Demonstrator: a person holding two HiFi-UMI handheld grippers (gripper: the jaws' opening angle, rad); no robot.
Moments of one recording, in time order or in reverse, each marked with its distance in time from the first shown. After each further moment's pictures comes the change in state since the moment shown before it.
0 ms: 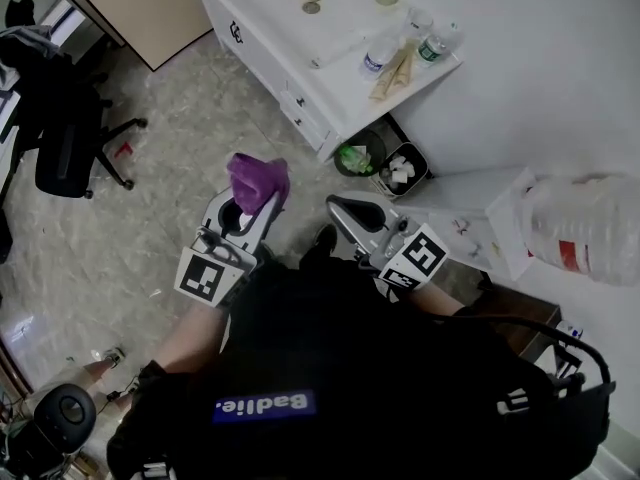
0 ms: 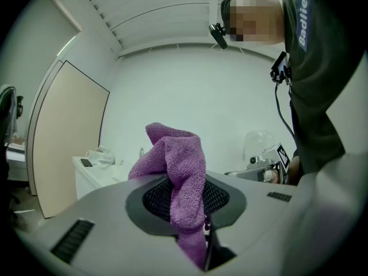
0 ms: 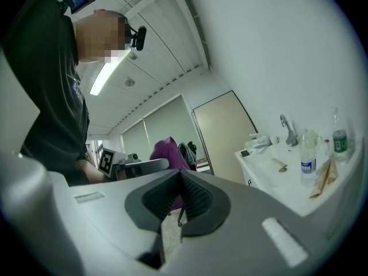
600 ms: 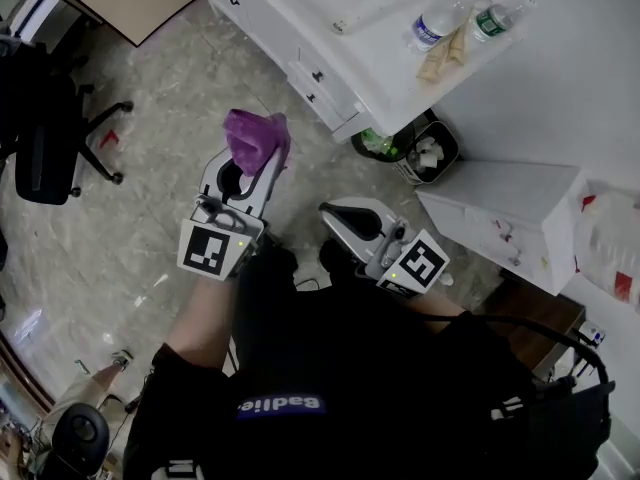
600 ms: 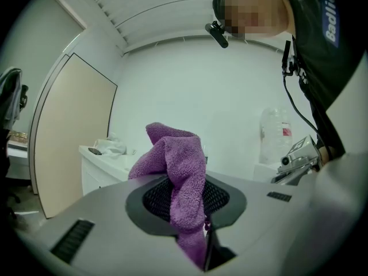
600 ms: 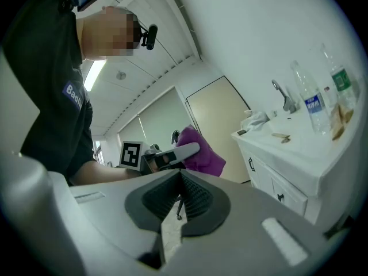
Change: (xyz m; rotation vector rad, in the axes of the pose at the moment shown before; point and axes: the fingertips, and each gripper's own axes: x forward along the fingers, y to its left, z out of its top) left arm 0.072 0.130 -0.136 0.041 -0.001 0.054; right arm 0.075 -0.069 -0.152 0.070 0.019 0.002
